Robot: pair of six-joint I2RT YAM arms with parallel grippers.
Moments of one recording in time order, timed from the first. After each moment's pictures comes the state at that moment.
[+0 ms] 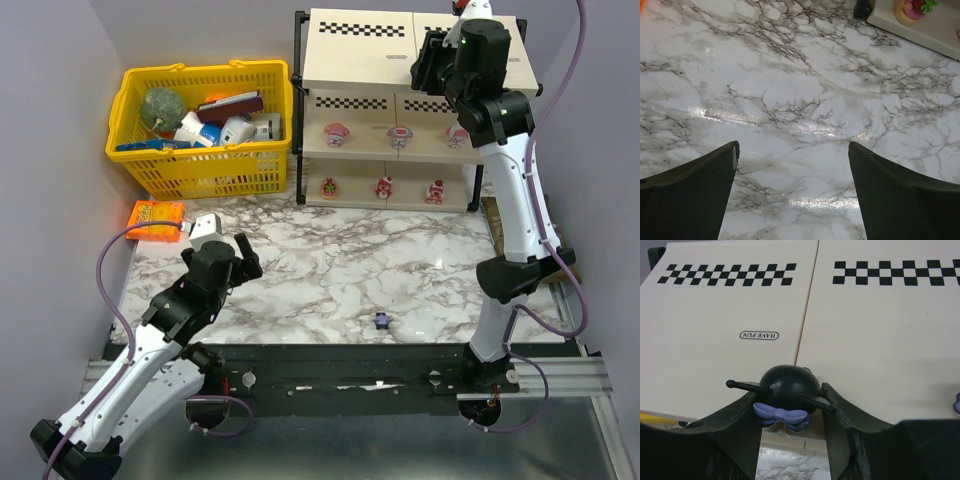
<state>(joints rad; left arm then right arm) -0.57 0.62 0.67 -0.63 -0.45 -0.64 0.34 1.90 2.50 -0.78 0.21 0.16</state>
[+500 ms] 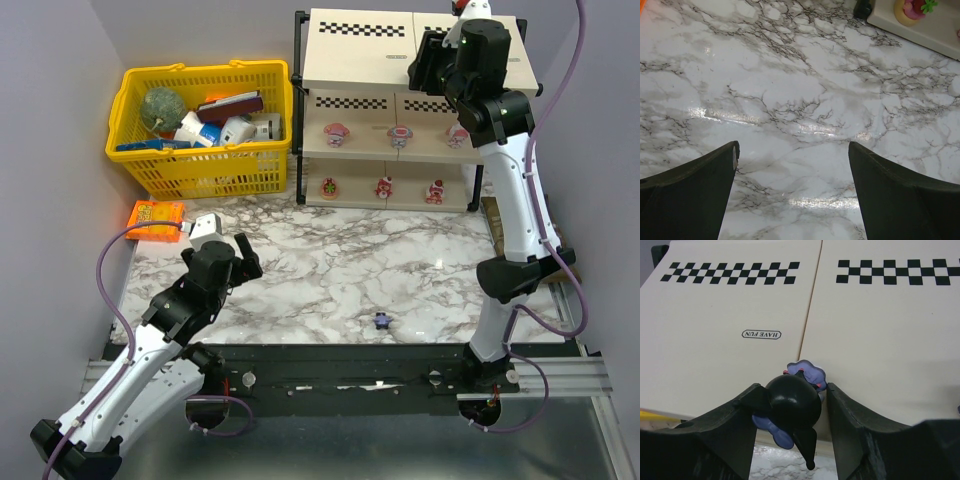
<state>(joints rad) -0.57 0.62 0.67 -0.63 -0.45 -0.64 0.34 1.90 2.50 -0.78 0.19 0.16</state>
